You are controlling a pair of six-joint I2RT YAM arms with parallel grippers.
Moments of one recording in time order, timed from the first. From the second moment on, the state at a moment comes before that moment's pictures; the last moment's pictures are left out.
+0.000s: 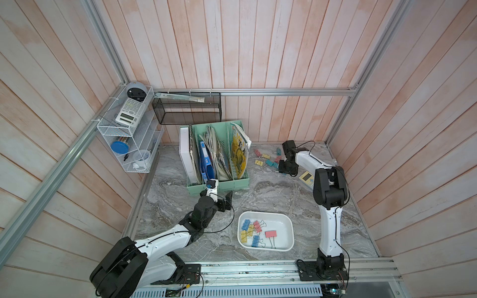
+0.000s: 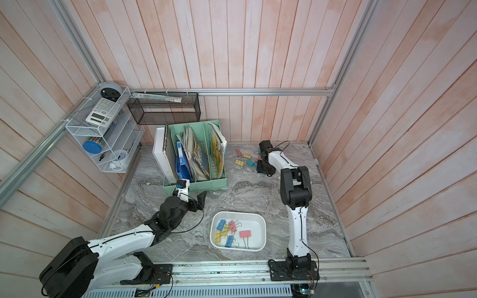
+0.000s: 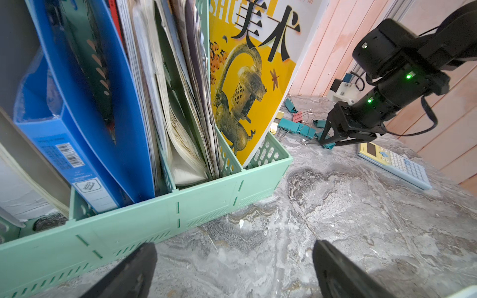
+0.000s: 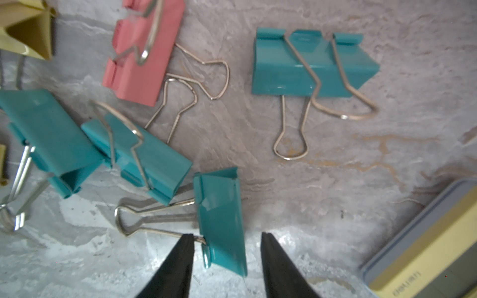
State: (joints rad) left arm -0.67 1.17 0.37 0.50 -0.25 -0.28; right arm 0.21 2.26 1.81 -0.80 0.08 0.37
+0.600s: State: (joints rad) left arm -0.67 1.17 0.37 0.50 -0.24 -0.28; right arm 0.22 2.14 1.62 -0.76 0.07 0.35
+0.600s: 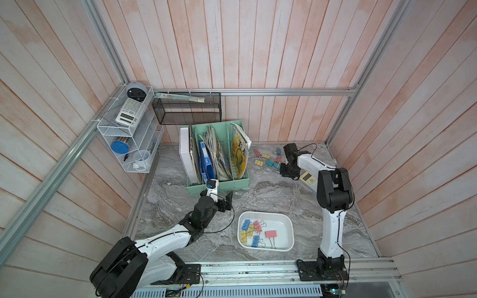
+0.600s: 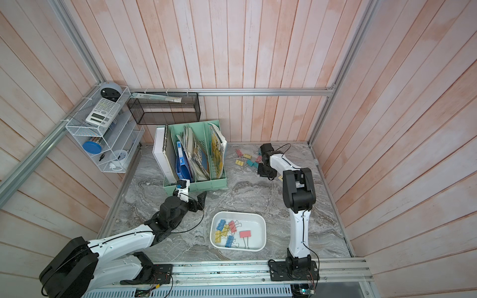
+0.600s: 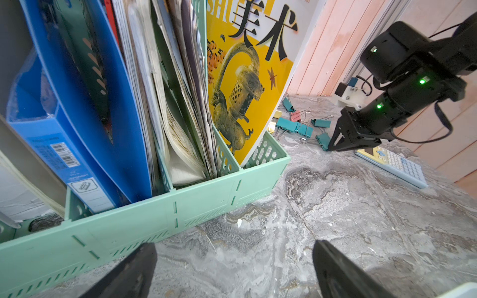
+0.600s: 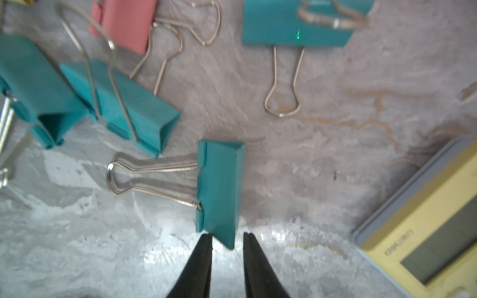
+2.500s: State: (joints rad) left arm -0.67 1.11 0.37 0.52 -0.22 -0.30; right arm 0.76 0.88 0.69 -0.55 -0.04 0.79
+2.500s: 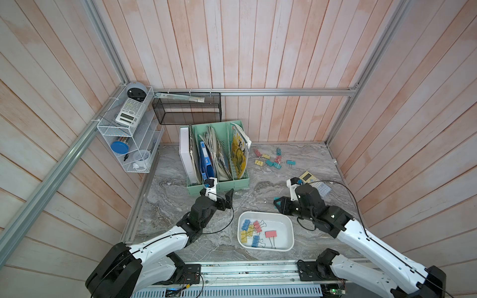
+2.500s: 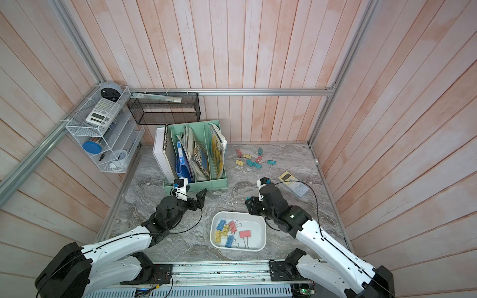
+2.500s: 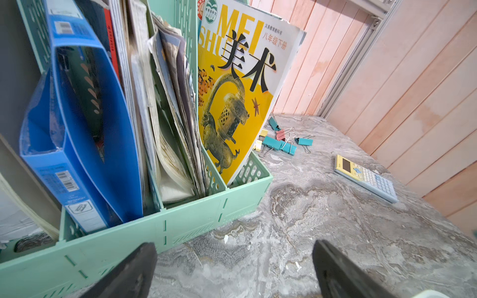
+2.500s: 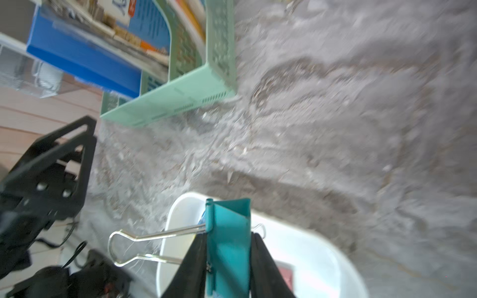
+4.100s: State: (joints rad) left arm -0.67 1.15 0.37 0.52 -0.22 -0.29; right arm 0.52 2.18 2.10 -1.13 0.40 0.05
